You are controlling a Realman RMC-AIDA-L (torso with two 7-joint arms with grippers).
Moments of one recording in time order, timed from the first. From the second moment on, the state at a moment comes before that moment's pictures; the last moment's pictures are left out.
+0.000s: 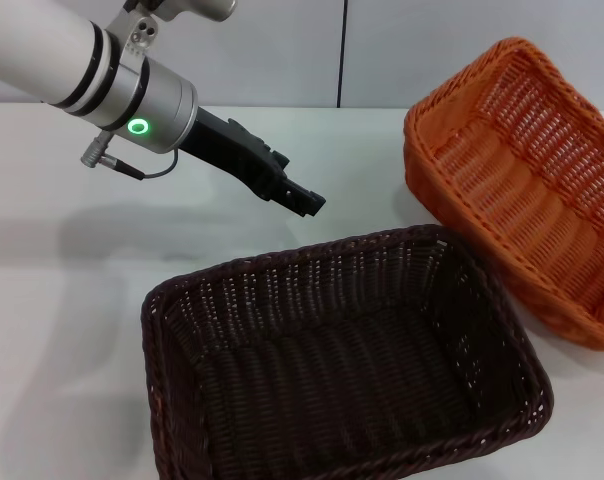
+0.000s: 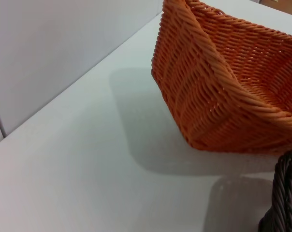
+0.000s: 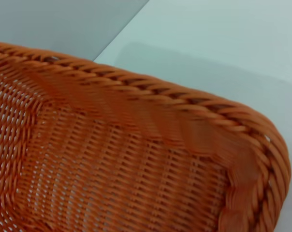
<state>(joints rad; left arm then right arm) -0.98 -2.01 -2.14 -0.76 2.39 -1.32 1.09 0.52 1.86 -0.33 -0.60 -2.44 -1.42 2.47</state>
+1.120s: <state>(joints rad) -0.97 -2.03 -2.14 -0.78 2.39 -1.24 1.08 0.40 1.86 -0.31 -0.60 -2.09 -1.38 2.38</state>
